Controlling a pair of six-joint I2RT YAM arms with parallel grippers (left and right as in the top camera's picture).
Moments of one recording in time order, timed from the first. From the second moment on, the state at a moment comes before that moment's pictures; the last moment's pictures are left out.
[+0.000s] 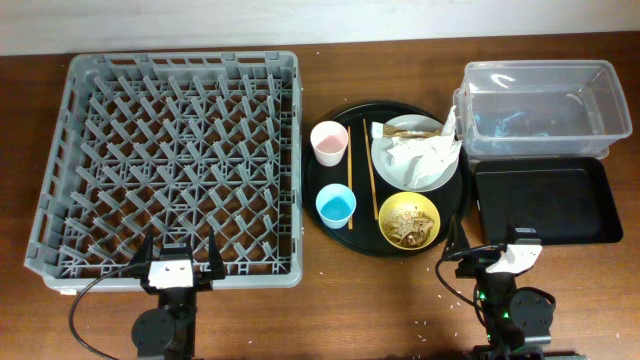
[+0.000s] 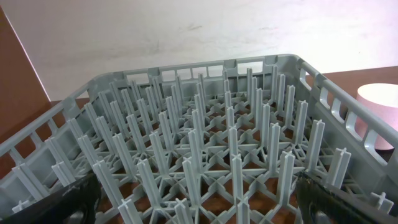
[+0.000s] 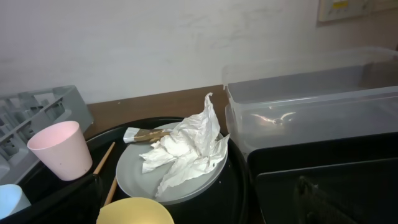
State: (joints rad) left arm 0.01 0.01 0.01 -0.08 -0.06 0.11; right arm 0.00 0.01 0.01 -0.08 0.01 0.16
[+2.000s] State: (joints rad) left arm 0.01 0.01 0.01 -0.08 -0.06 0.11; right arm 0.00 1.12 1.14 -0.39 -0.38 0.14
